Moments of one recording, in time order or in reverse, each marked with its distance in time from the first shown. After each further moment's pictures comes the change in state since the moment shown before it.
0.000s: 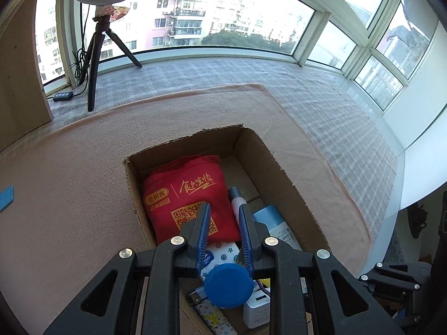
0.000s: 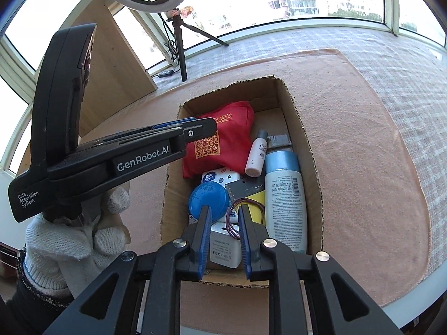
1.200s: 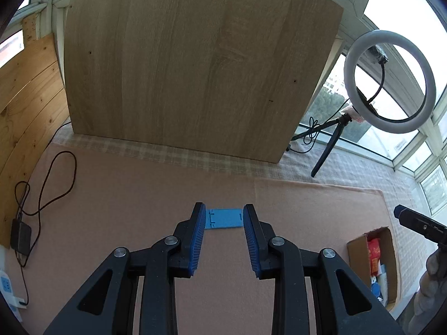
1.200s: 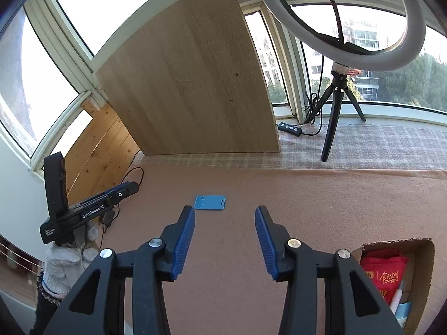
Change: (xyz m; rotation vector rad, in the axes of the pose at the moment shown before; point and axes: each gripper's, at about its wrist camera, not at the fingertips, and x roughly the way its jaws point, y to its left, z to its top) left arm -0.221 0.409 -0.020 -0.417 -0.196 0.294; right arm 0.088 0.246 0.155 -0.250 -0.042 0.196
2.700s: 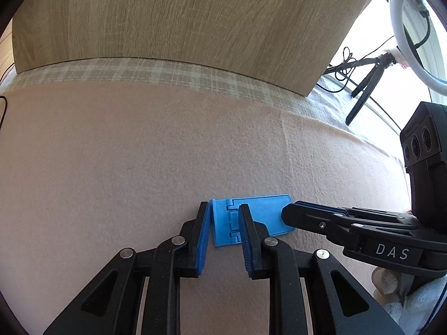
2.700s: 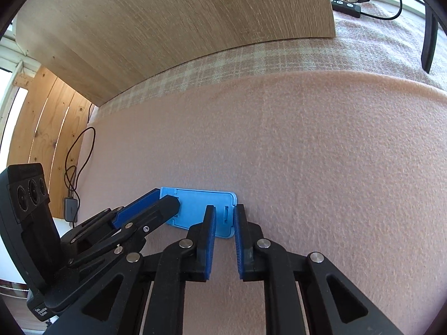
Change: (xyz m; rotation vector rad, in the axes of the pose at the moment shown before) left arm 0.185 -0.014 -0.066 0.002 0.233 -0.083; right arm 0.224 -0.014 -0.036 0.142 0.364 0.031
